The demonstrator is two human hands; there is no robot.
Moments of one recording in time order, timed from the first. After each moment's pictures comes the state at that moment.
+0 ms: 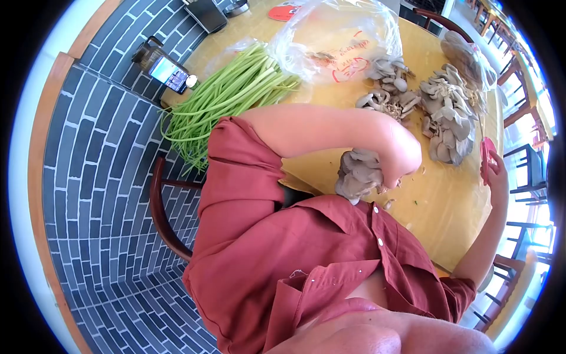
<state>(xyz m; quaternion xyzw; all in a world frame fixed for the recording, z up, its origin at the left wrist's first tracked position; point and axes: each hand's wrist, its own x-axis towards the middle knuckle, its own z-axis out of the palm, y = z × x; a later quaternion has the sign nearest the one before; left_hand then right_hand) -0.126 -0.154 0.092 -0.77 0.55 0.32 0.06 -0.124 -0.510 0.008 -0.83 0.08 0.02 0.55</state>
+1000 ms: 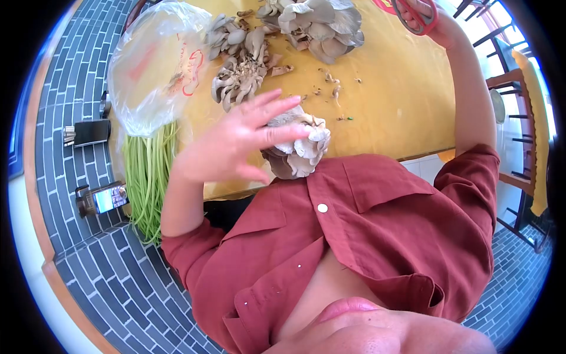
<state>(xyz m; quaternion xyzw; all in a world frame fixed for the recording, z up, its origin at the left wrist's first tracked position) -0.139 -0.099 0.074 -0.73 0.63 0.18 -0.19 -0.143 -0.510 0.032 -0.65 -0.03 -0.02 0.76</state>
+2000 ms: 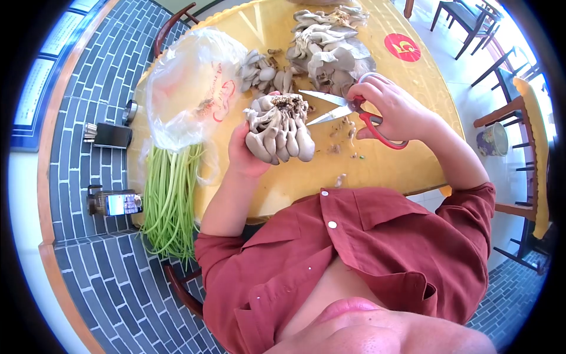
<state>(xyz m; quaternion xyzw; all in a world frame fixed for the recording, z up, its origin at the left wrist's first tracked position) -0.120 -0.093 0.000 -0.32 0.16 0.33 -0.87 -0.181 -0.397 0.041 -0.91 -0.29 -0.09 0.30</state>
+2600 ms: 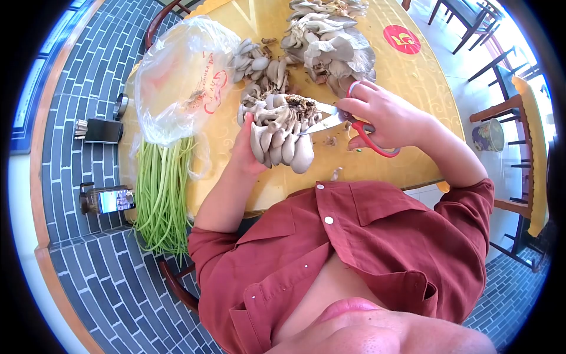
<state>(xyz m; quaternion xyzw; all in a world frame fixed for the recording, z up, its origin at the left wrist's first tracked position) -0.126 -0.086 -0.029 -0.20 0.08 0.42 -0.88 -0.187 -0.384 0.033 -0.90 -0.35 -0.05 0.27</state>
